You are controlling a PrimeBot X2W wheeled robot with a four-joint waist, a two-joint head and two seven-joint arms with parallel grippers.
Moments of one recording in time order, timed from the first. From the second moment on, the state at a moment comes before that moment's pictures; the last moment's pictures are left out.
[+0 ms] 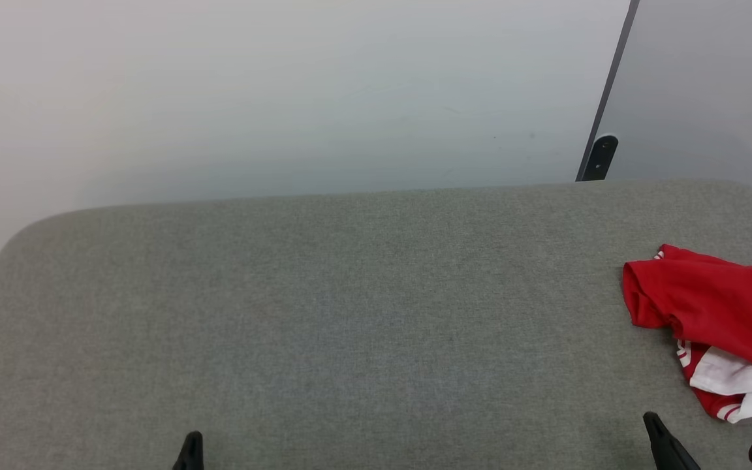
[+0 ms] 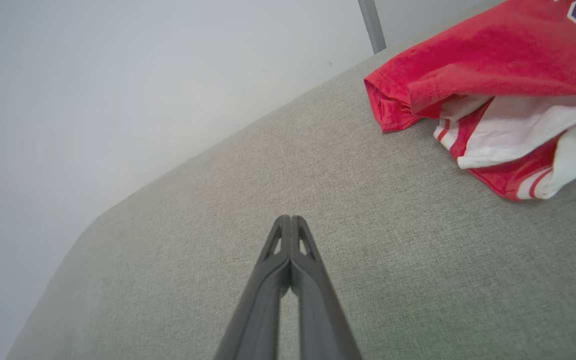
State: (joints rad) left arm 0.24 0.15 -0.06 0.03 -0.54 0.02 -0.16; right arm 0.20 -0.08 -0.04 0.00 0.60 0.13 0.11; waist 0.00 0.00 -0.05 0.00
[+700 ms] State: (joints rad) left arm 0.15 0.14 -0.03 0.09 -0.85 -0.03 -0.10; right arm 0.12 -0.07 -0.06 0.07 0.88 0.13 0.11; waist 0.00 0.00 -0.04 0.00
